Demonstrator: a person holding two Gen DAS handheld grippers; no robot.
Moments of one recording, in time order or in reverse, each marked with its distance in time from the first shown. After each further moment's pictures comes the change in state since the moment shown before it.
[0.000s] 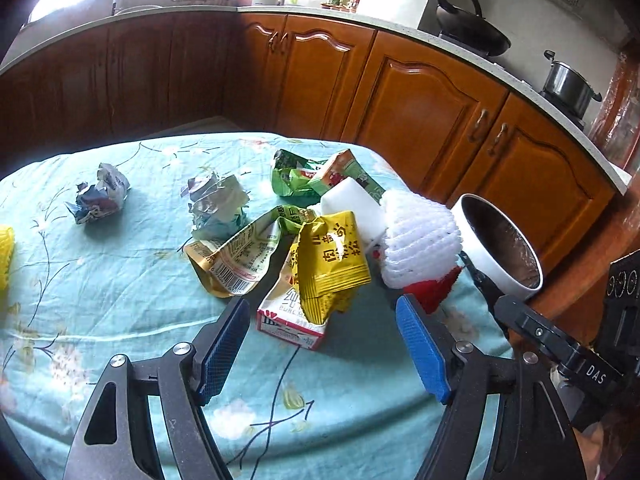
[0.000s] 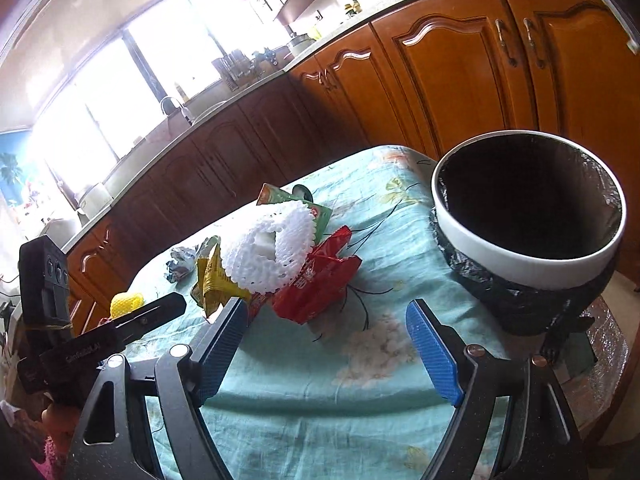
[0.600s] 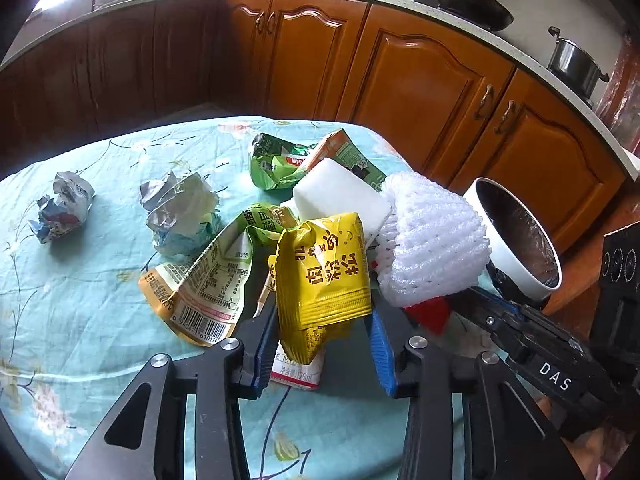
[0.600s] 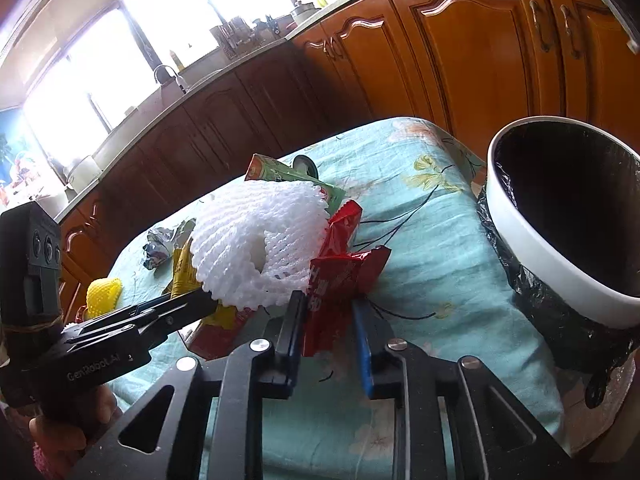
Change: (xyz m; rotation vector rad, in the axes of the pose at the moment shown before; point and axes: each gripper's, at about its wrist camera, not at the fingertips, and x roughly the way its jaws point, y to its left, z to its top) left arm 0.050 -0.009 0.029 0.045 0.072 -0.010; right arm 0.054 0.012 0.009 -0.053 0.087 -0.022
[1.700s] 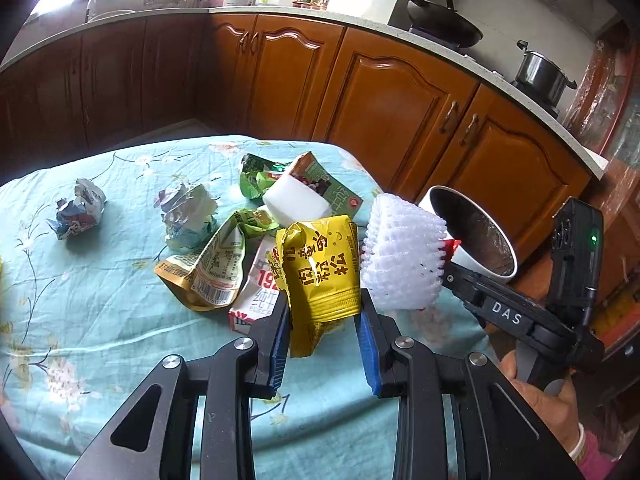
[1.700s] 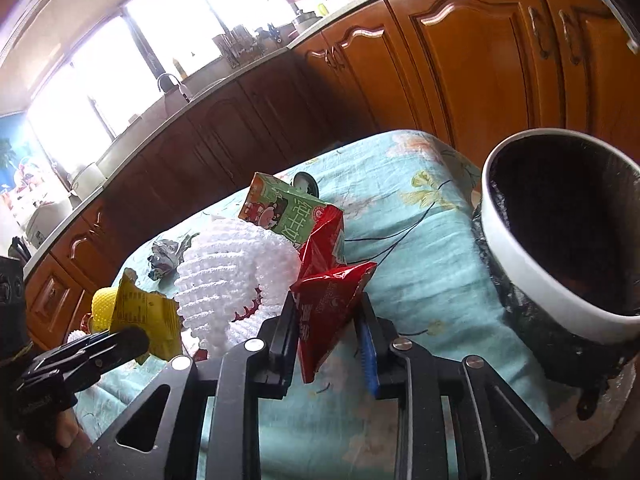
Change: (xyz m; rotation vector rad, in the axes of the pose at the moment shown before) left arm -0.068 0.003 -0.023 0.019 -0.060 -0.090; right arm -0.022 -0.005 0.005 -0.013 -0.056 0.003
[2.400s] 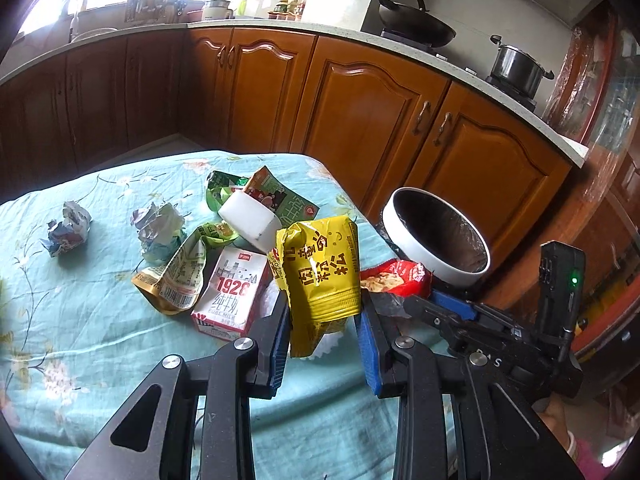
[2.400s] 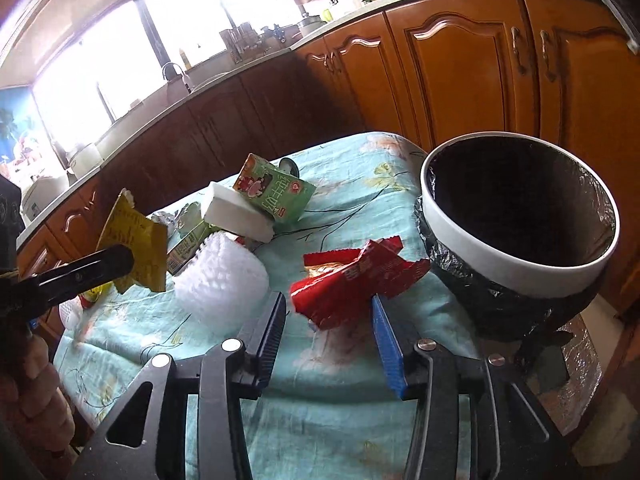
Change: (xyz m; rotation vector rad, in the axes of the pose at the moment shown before) left arm -0.019 -0.030 -0.001 0.054 -0.021 -0.021; right arm -0.030 -0.023 -0.028 -0.007 0.026 -0.041
